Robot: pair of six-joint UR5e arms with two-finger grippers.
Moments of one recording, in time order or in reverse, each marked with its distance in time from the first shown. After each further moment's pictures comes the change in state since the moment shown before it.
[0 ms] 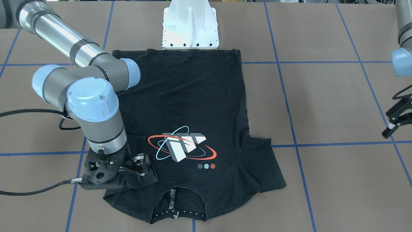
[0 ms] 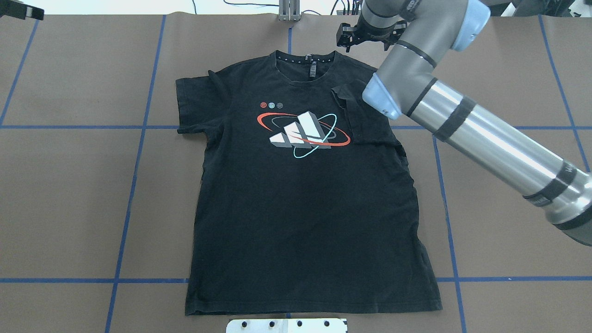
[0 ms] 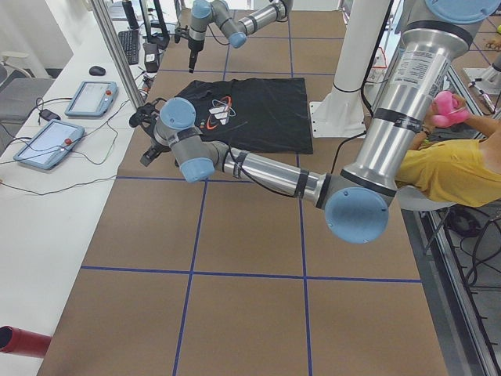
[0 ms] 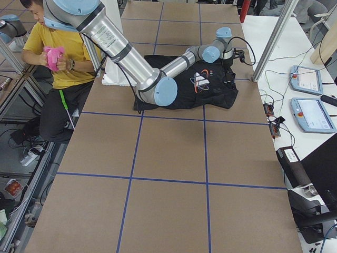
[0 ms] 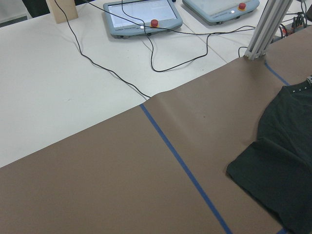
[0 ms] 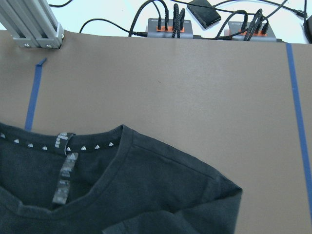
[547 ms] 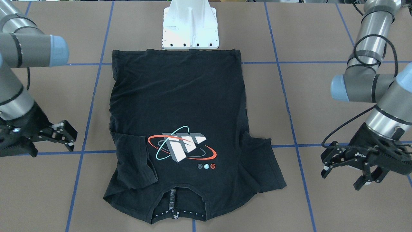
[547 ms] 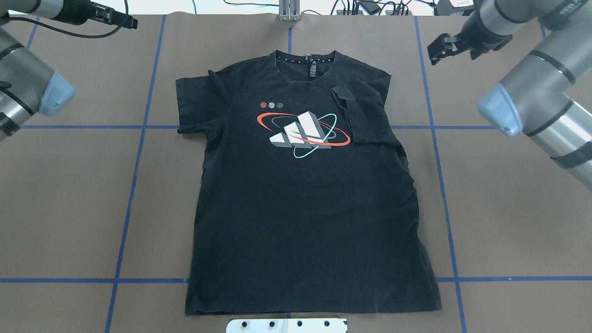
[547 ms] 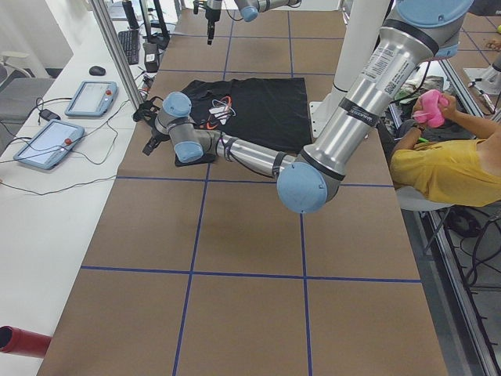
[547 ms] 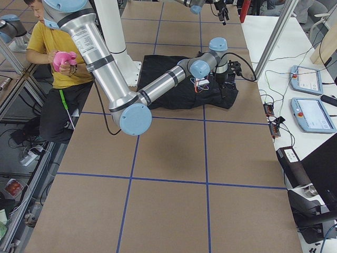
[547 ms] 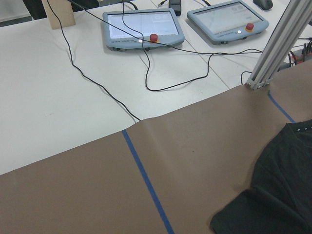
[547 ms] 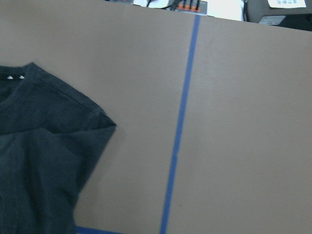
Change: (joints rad) left arm 0.211 -0.183 0.244 -0.055 0.276 -0.150; right arm 0.171 -0.390 0.363 -0.025 0.161 -0.254
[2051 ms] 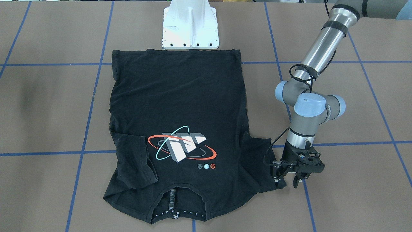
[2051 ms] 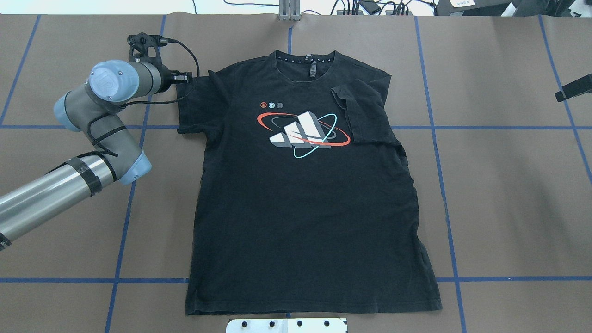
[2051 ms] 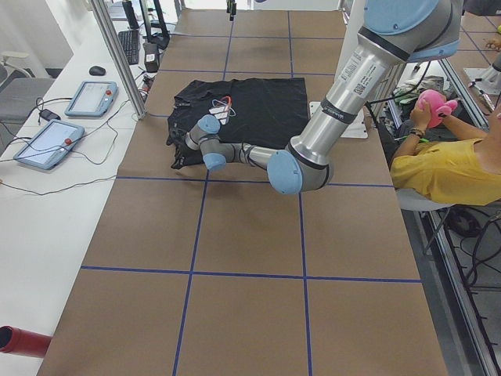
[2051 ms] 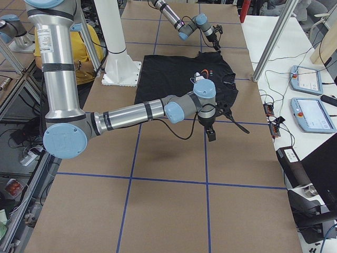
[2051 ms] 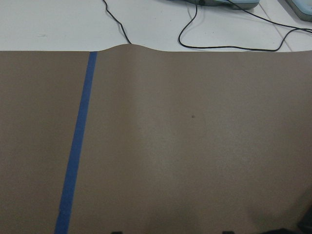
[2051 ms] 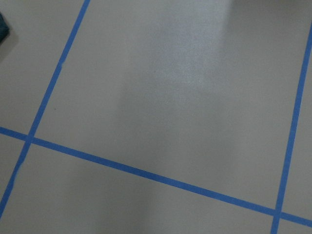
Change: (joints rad) left arm 0.298 -0.072 0.208 -0.066 0.424 -0.386; right arm 0.231 -0.349 0.048 0.140 0.181 -0.370
